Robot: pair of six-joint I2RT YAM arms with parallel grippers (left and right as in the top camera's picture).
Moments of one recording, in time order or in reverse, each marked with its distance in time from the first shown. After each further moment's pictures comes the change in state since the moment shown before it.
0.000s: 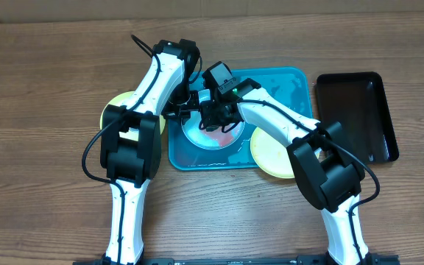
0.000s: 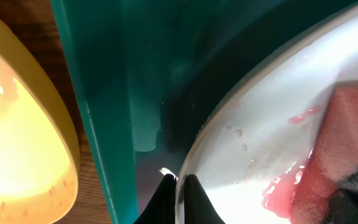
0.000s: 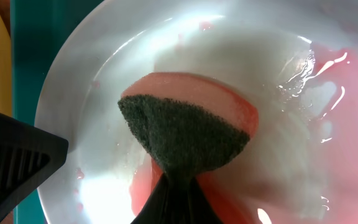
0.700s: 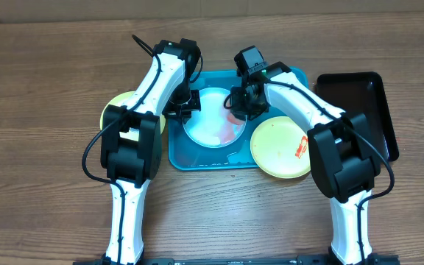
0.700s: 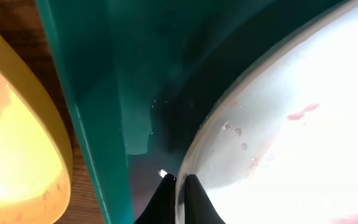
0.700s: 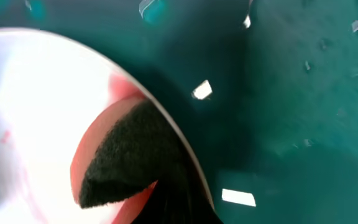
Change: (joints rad) left arm 0.000 0.000 0.000 0.009 0.009 0.000; right arm -0.169 0.000 0.041 -0.156 0.060 -0.001
